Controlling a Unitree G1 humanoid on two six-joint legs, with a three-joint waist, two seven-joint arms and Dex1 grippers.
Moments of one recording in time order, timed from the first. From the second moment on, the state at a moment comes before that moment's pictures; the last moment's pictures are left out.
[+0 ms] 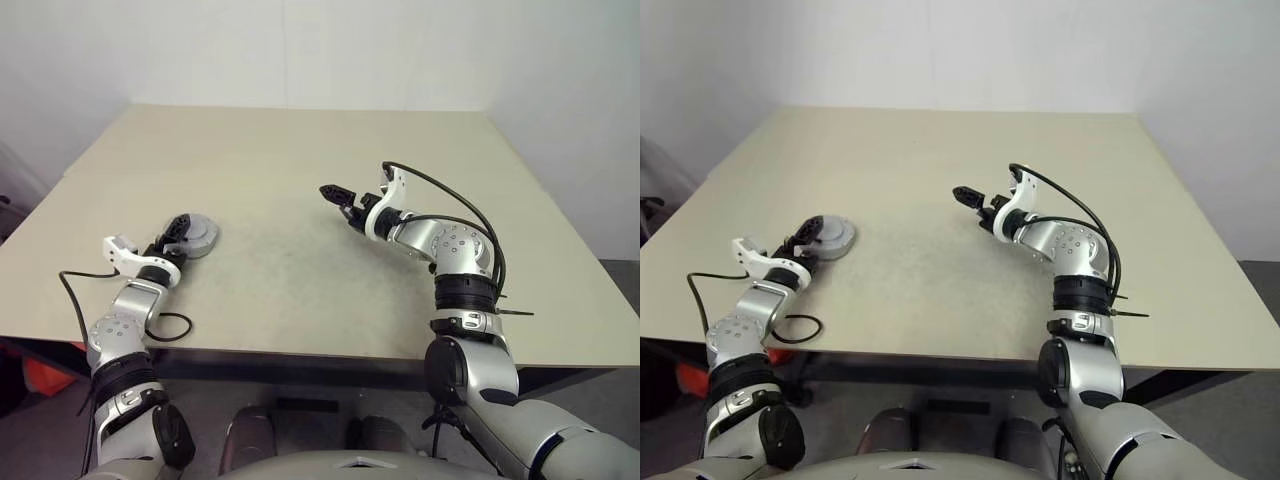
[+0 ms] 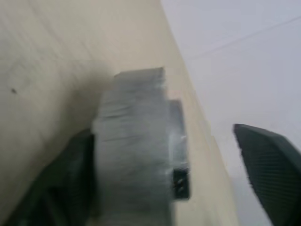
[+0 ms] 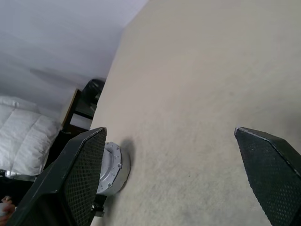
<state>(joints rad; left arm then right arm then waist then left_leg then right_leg) -0.38 0.20 0.71 0.32 -1.00 0.64 -0.16 -0.78 -0.05 -0.37 0.37 0.77 1.03 0.12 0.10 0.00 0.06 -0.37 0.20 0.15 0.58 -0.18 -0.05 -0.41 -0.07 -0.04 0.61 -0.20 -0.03</state>
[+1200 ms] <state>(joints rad) -0.44 0.46 0.01 0.20 -0.40 0.32 -0.70 -0.55 -0.56 0.02 0.25 0.30 0.42 0.83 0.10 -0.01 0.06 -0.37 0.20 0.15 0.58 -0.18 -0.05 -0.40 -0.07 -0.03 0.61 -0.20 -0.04</state>
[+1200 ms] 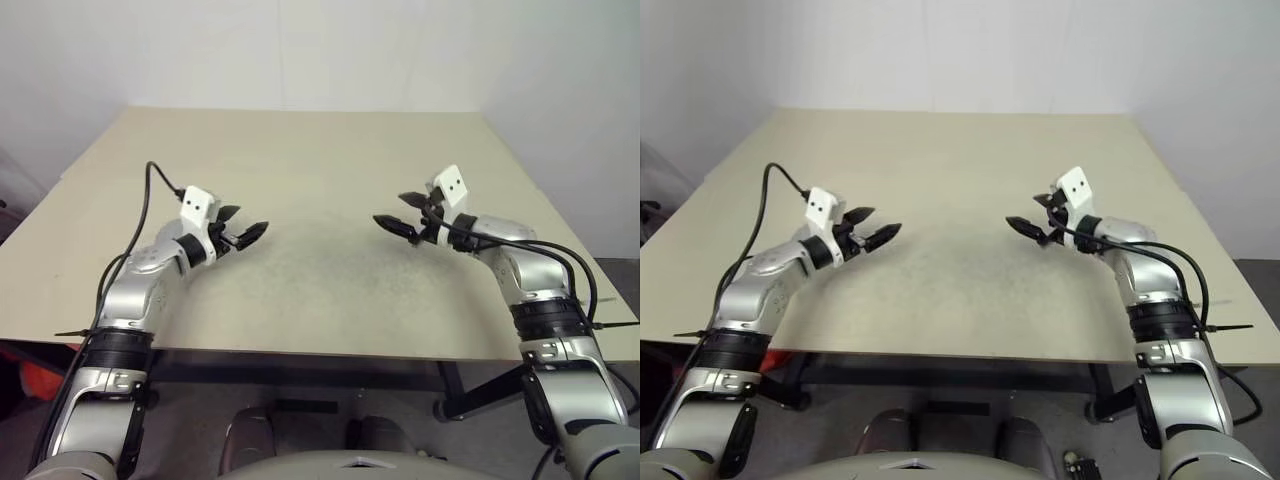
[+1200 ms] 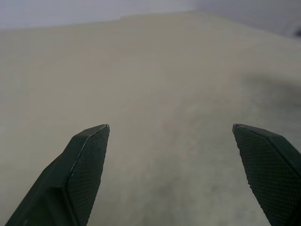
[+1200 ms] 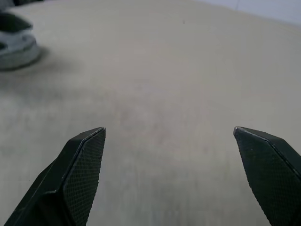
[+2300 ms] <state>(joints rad) -0.39 0.37 -0.03 0.14 -0.34 0.33 -0.75 -0.50 -0.58 0.02 0.14 0.25 0.45 0.85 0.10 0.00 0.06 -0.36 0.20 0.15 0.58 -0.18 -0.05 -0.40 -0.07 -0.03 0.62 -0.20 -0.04</state>
